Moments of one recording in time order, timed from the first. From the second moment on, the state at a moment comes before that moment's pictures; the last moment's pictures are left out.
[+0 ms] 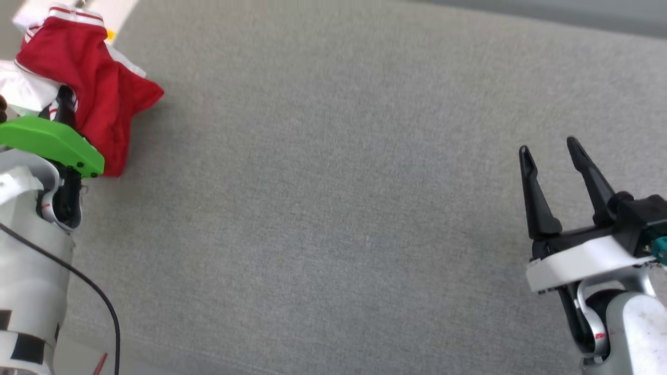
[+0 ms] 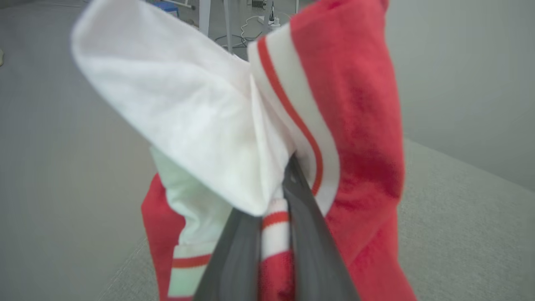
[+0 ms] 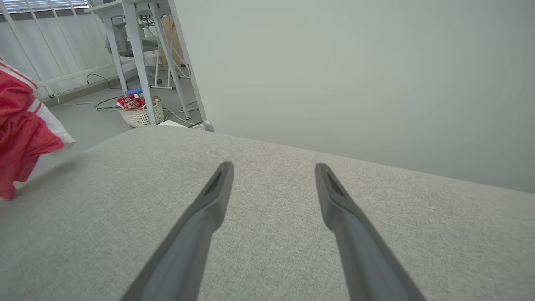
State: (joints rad) left arm -0.85 0.46 -0.26 0.95 -0.78 -0.10 -0.18; right arm -0.15 -0.10 0.04 -0.17 0.14 0.13 -0.04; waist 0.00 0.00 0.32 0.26
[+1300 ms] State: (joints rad) left arm -0.51 0.16 -0.78 0.54 -0.66 -0.12 -0.03; right arm -0.01 -0.05 -0.08 -0.19 0.15 0.13 -0.04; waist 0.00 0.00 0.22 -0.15
